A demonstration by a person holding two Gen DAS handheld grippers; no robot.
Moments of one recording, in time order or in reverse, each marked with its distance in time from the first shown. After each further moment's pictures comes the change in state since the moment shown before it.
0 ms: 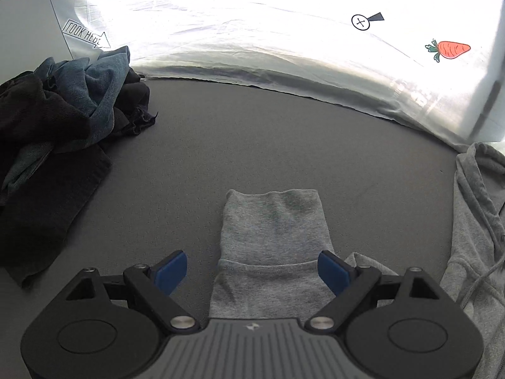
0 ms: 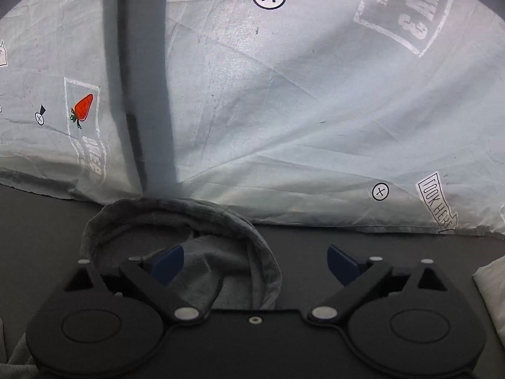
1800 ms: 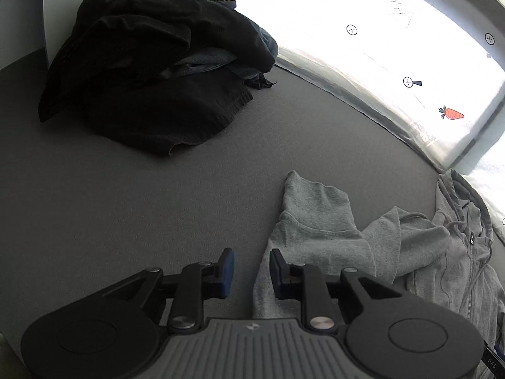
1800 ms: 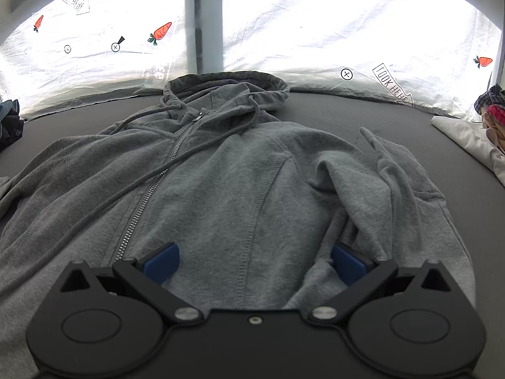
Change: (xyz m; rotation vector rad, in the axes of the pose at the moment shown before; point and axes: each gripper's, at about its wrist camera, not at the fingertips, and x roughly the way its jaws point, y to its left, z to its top) left arm -0.107 0.190 -0.133 -0.251 -0.068 -0.183; right arm -0.161 0.031 -0.243 0.051 0.010 0.027
